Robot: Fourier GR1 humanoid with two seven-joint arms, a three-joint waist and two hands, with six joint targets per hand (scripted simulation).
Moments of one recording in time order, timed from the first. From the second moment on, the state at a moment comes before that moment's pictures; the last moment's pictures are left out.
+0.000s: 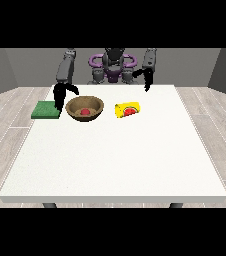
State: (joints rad) left arm -0.26 0.04 -0.27 -1.34 -0.12 0.22 -0.30; right arm -0.45 -0.23 -0.35 -0.94 -0.26 0.07 -0.27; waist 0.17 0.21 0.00
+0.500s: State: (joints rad) left arm -0.22 0.05 -0.28 -1.49 -0.15 0.19 -0.24; right arm -0.47 -0.25 -0.37 -0.66 -0.25 0.13 -0.49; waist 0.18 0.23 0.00
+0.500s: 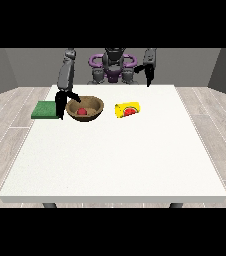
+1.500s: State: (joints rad) left arm -0.19 0.08 -0.26 -1.60 -0.16 0.14 -0.22; right arm -0.50 -0.20 -0.45 -0.61 -0.36 0.05 -0.51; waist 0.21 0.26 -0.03
